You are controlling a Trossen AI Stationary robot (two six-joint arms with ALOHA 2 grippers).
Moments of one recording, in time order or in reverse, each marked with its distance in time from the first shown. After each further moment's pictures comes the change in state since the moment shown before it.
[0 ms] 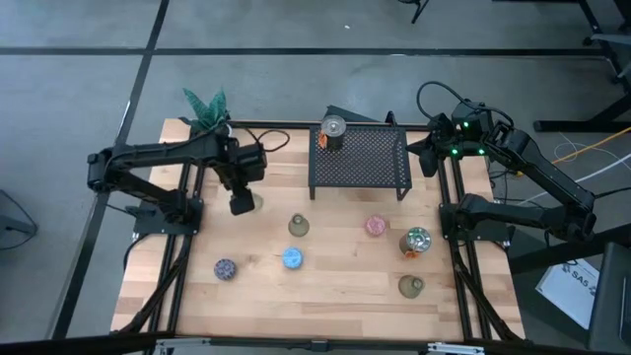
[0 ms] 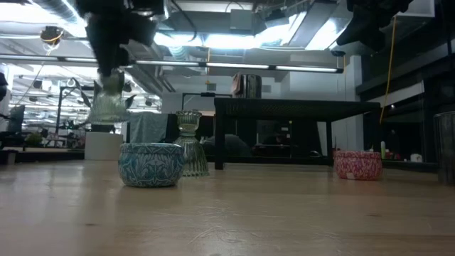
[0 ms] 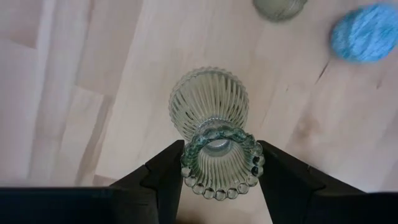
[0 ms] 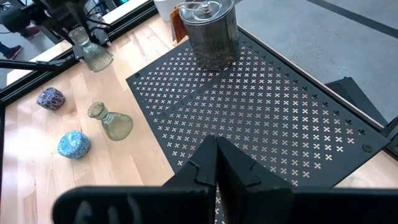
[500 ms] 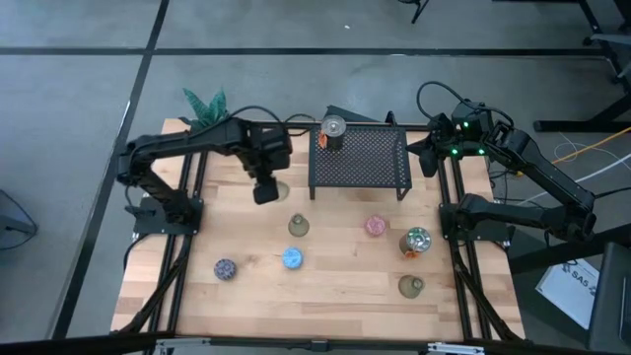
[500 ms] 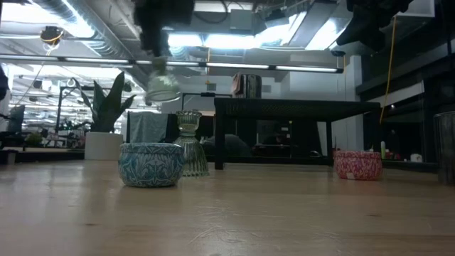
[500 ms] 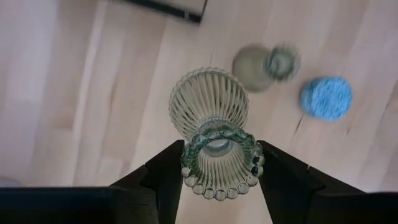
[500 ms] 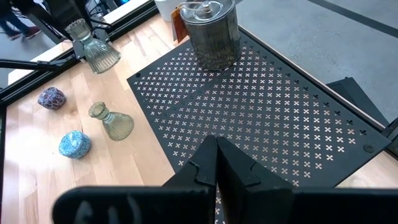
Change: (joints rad) left arm 0.000 0.249 0.391 -0.054 -0.023 0.079; right arm 0.000 0.000 0.000 0.000 -0.003 0.000
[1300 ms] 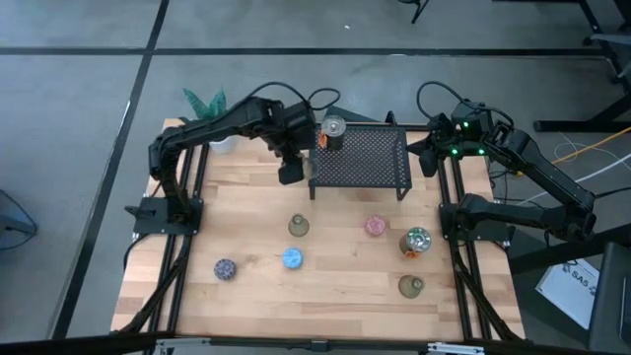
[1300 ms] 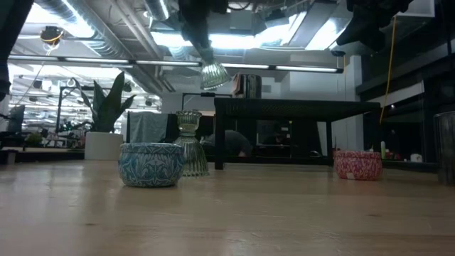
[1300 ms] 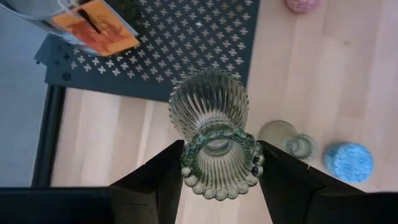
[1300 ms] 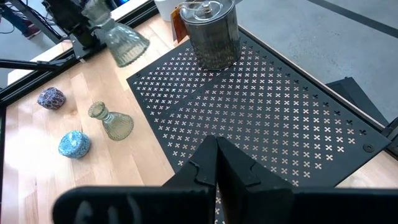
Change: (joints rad) left arm 0.058 0.252 0.420 -0.024 -0.060 0.177; right arm 0.000 0.000 0.000 0.000 0.000 0.000
